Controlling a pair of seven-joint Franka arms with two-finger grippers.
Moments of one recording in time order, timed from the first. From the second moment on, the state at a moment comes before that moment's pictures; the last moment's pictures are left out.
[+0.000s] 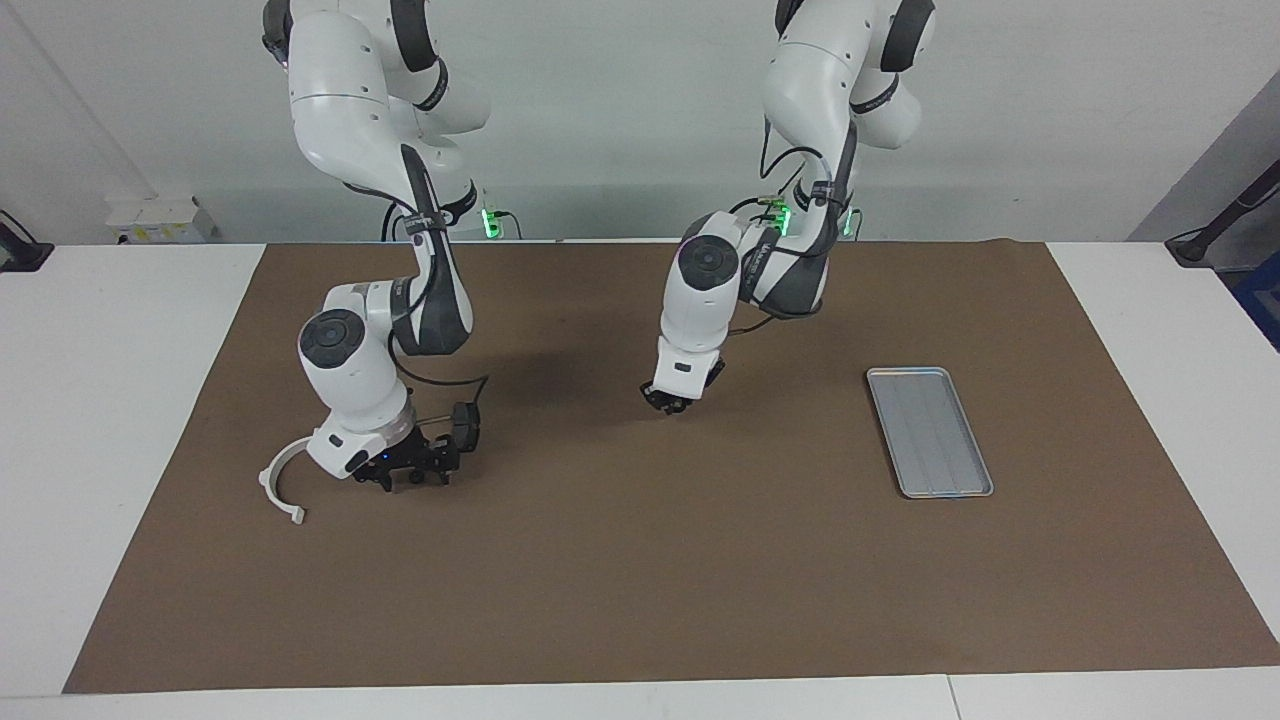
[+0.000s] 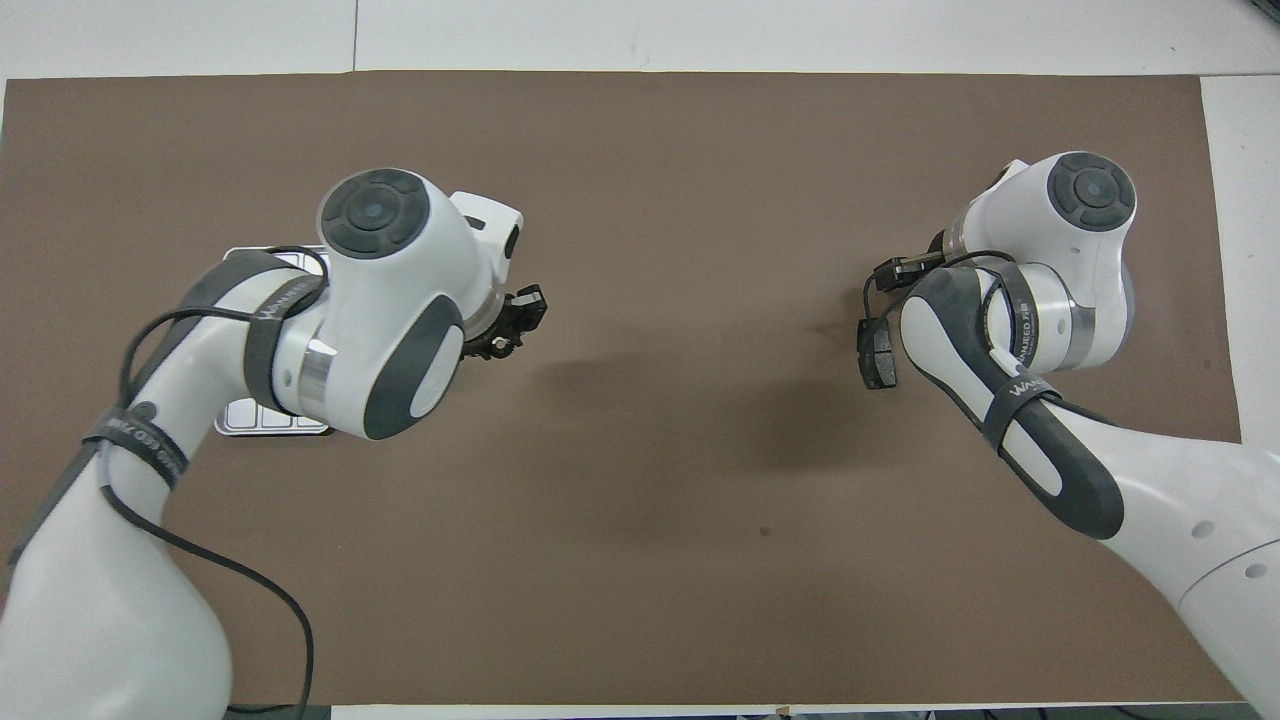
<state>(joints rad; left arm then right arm) -0.46 0.27 0.03 -1.80 -0.09 1.99 -0.71 0.06 0.46 0.01 -1.83 -0.01 2.32 -0.03</state>
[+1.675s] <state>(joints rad) -0.03 0.16 0.03 -2.15 -0.09 2.21 0.05 0.46 0.38 0.03 -1.47 -0.01 1.86 0.71</state>
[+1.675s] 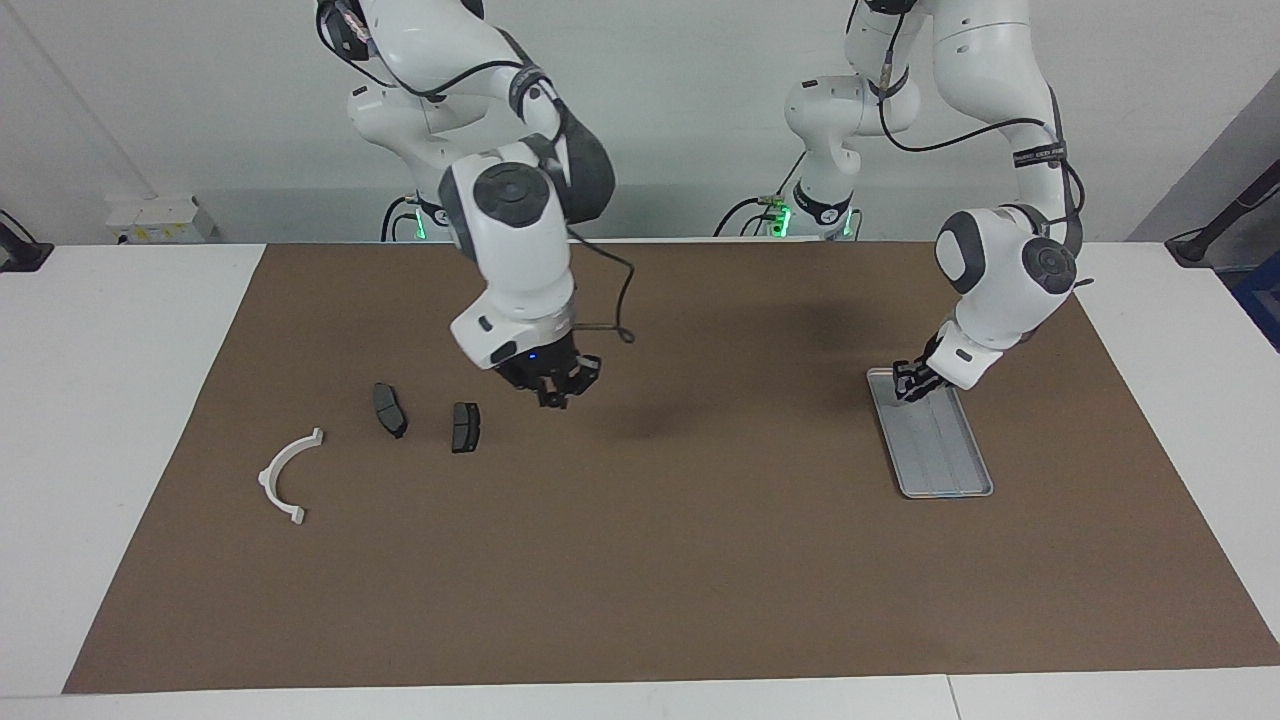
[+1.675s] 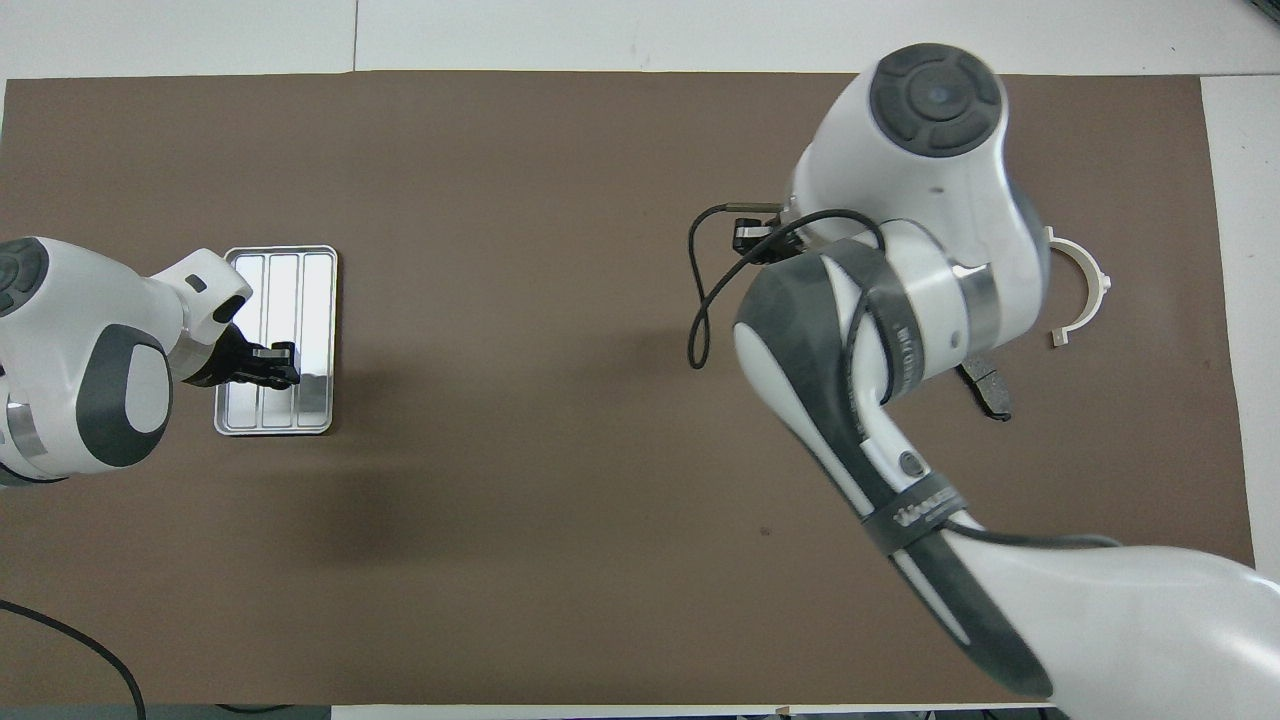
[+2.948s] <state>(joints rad) -0.03 0.16 0.03 -2.21 -0.09 2.28 0.05 0.70 0.47 0.03 -1.71 -0.01 2.26 1.03</state>
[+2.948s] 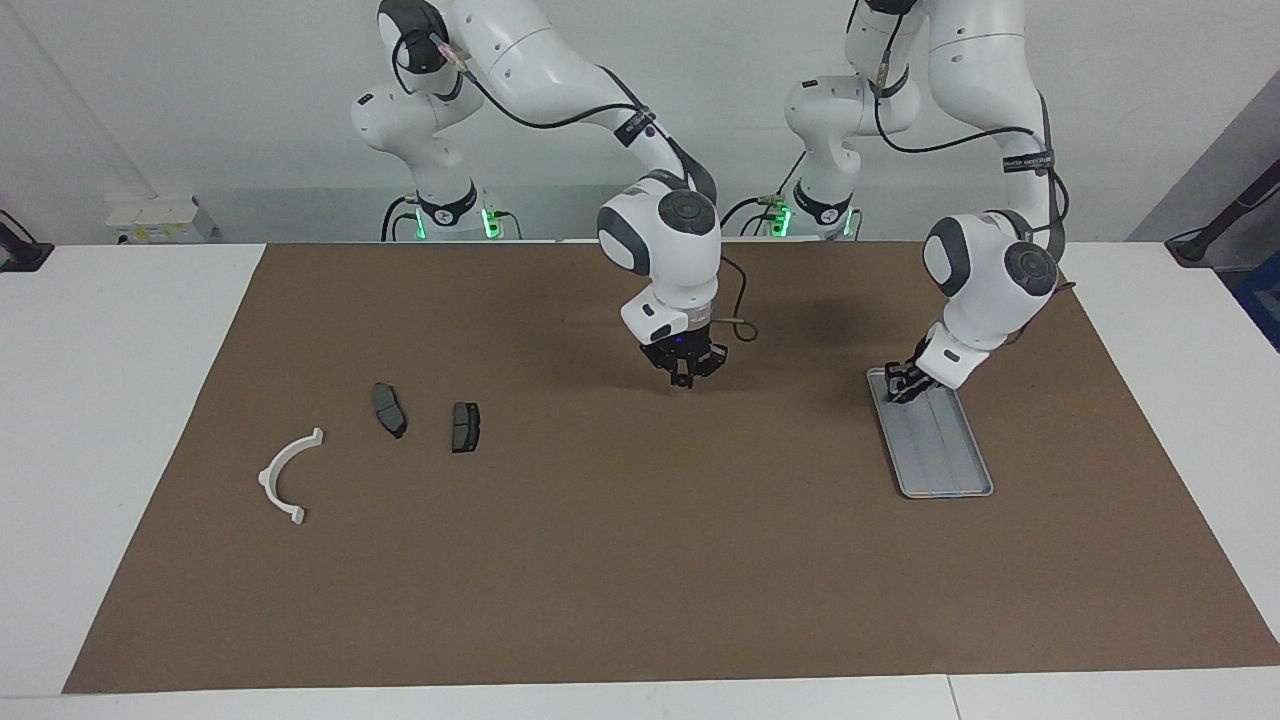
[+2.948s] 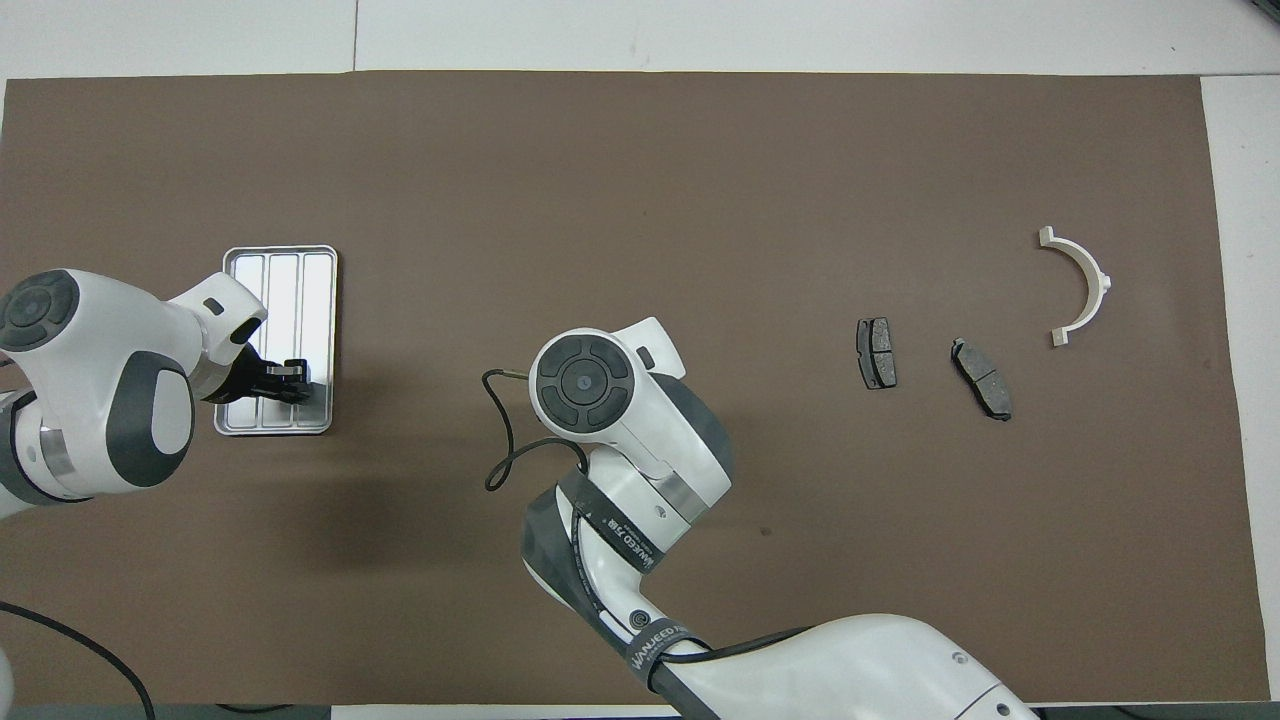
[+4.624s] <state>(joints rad) -0.64 0.19 0.00 -1.94 -0.09 2.15 -0.89 0.15 0.27 0.01 -1.56 -0.01 1.93 0.03</state>
